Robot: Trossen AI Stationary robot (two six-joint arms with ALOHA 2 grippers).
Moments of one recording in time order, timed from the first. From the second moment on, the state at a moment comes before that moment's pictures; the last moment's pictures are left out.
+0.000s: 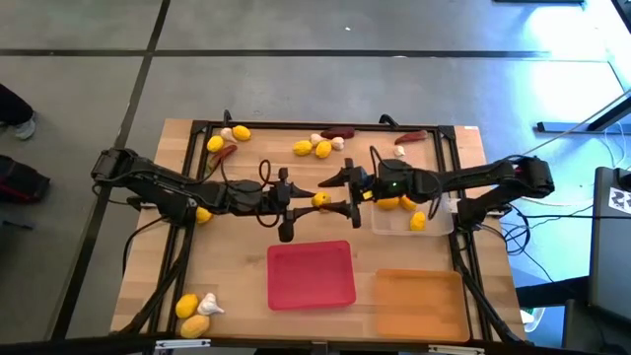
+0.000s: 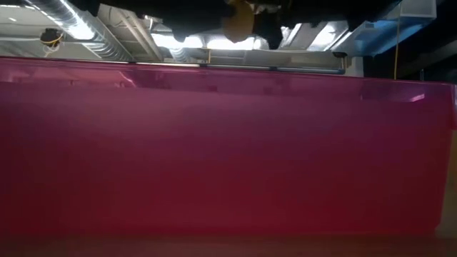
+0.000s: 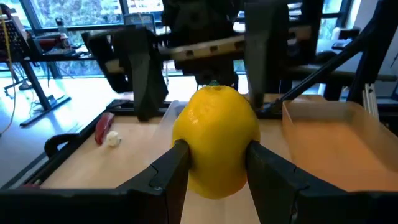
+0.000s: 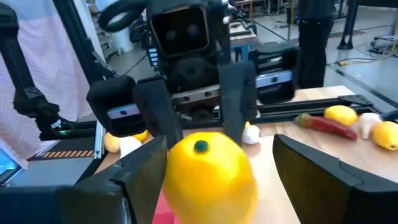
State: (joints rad) left arm -0.14 1.36 0.76 0.46 -0.30 0.01; right arm -0.02 1.42 0.88 0.45 -0.14 0.13
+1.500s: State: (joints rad) left arm -0.12 1.33 0.76 0.29 -0.30 -0.05; right arm -0.03 1.41 1.00 0.10 -0.11 0.07
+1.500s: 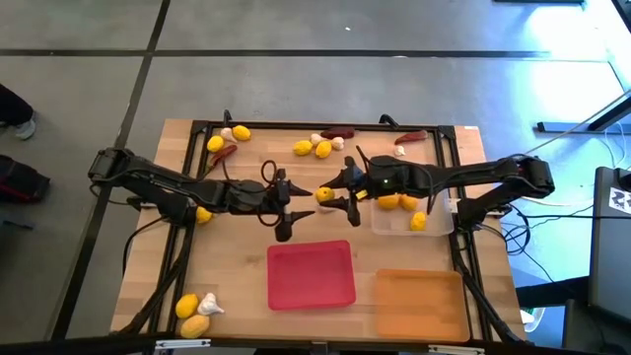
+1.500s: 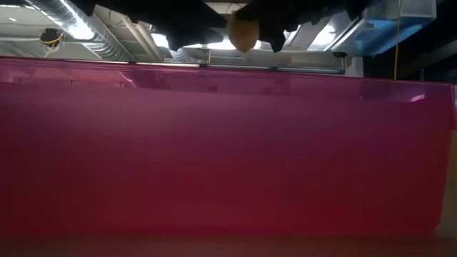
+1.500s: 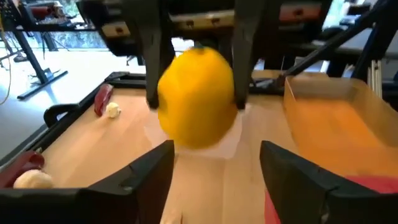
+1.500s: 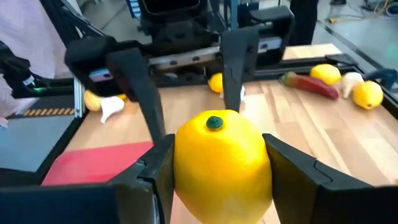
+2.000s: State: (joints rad) left arm -0.13 1.26 0.76 0.00 -0.30 -0.18; right arm -0.03 1.19 1.07 -0.54 0.12 0.13
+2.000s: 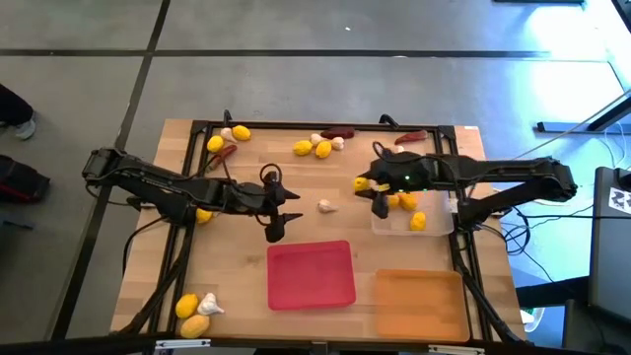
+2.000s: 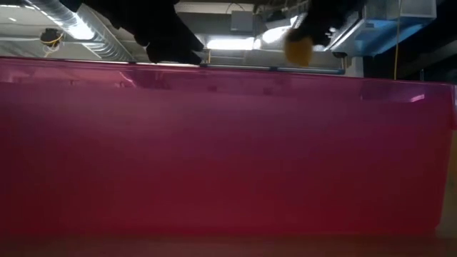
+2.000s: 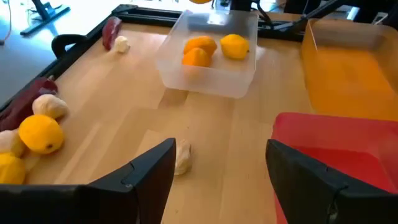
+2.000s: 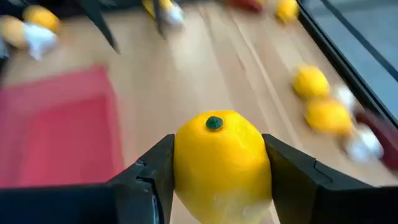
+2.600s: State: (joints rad) left arm -0.14 1.26 0.76 0.01 -0.30 -0.15; right arm -0.05 1.03 0.96 -1.05 0.37 0.36
